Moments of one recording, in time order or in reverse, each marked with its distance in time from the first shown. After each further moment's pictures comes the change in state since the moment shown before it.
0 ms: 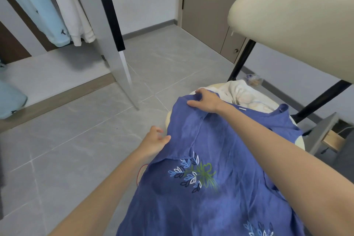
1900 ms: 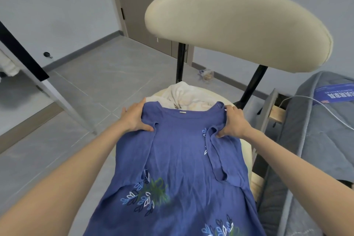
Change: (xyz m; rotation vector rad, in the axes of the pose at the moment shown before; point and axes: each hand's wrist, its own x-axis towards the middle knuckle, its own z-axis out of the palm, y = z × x) left_hand 0.100 0.128 0.052 0.750 -0.080 0.531; right_hand -0.112 0.204 -0.068 -0.123 0.261 0.298
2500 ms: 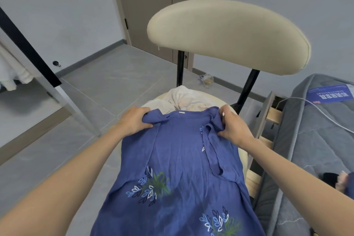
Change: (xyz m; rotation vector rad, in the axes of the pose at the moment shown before) left_hand -0.043 0.019 -0.027 0.076 0.028 0.124; right_hand -0.043 -0.004 -0.005 0.120 0.183 -0.187
